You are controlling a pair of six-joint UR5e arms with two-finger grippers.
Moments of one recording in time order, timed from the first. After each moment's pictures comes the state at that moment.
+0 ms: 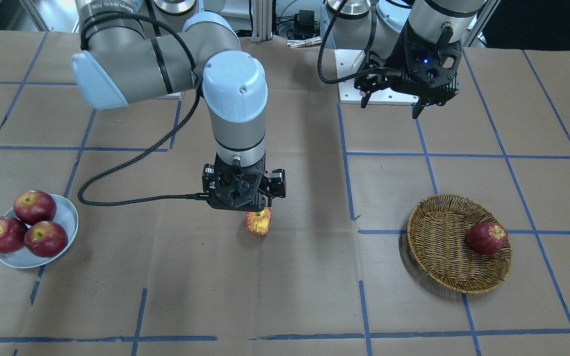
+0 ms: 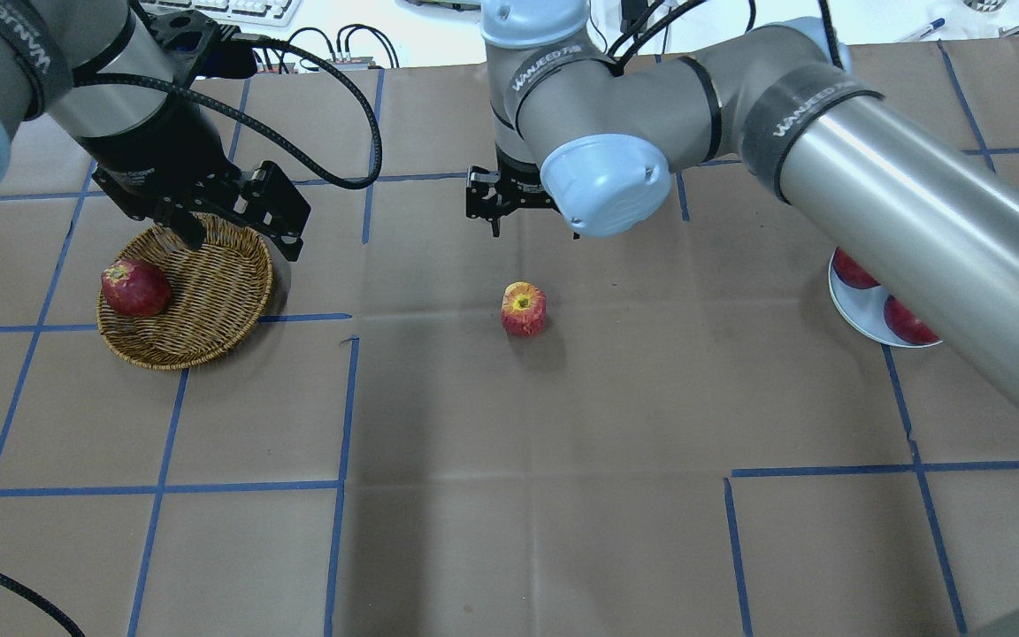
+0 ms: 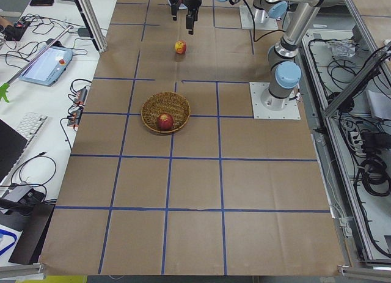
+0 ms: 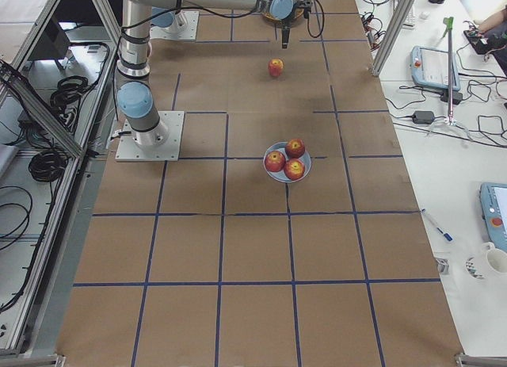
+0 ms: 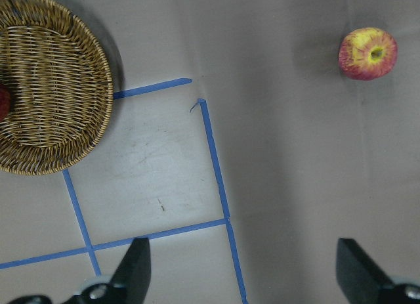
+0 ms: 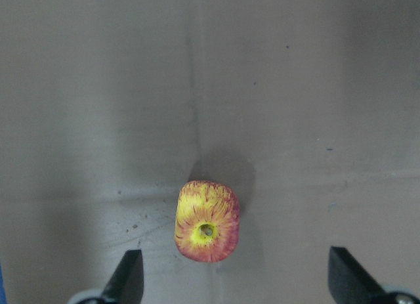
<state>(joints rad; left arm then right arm) -1.57 -1.51 -1.59 -1.65 1.54 0.19 1.95 -1.15 1.47 -1.93 -1.58 0.44</state>
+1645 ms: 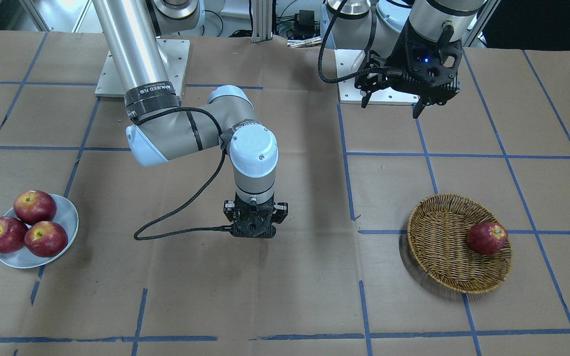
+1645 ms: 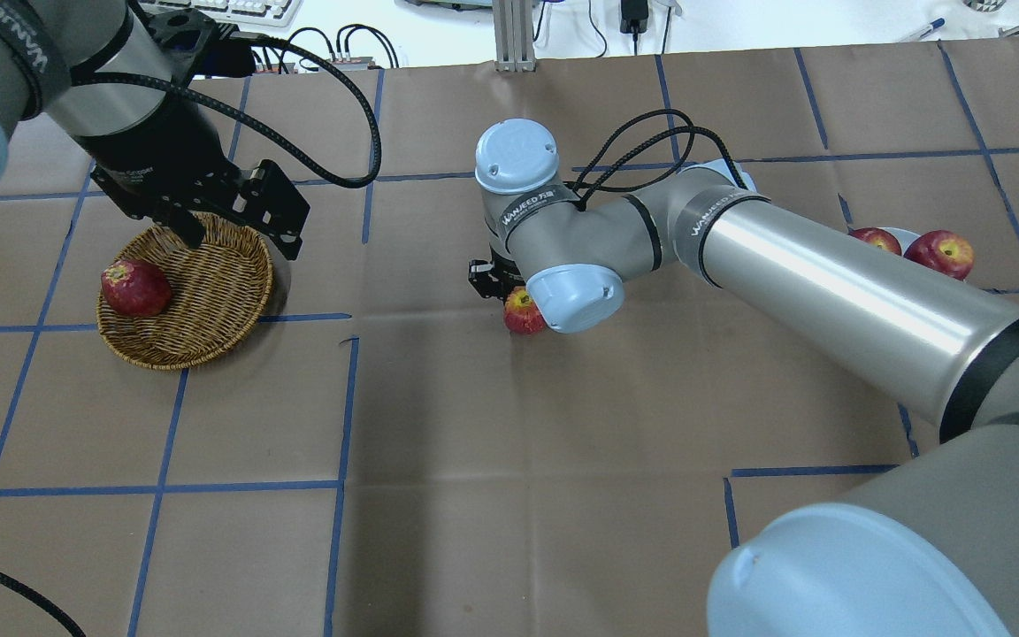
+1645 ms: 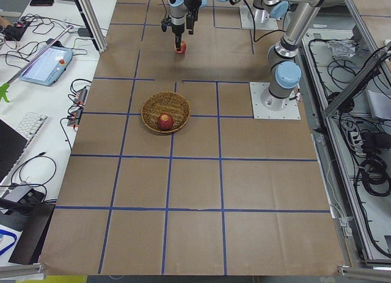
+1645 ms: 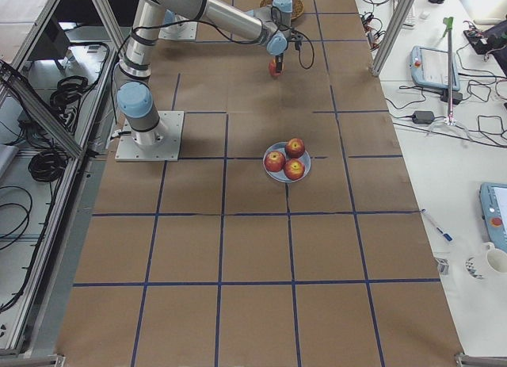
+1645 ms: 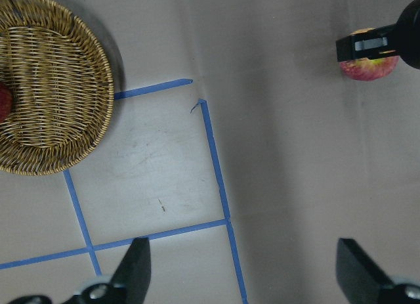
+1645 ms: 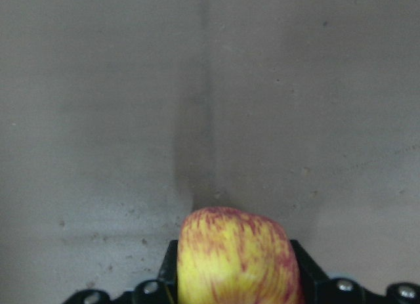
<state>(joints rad) -1.57 -1.51 -1.58 -1.64 1.54 0.19 1.96 -1.03 1.64 -2.22 -1.58 0.44</state>
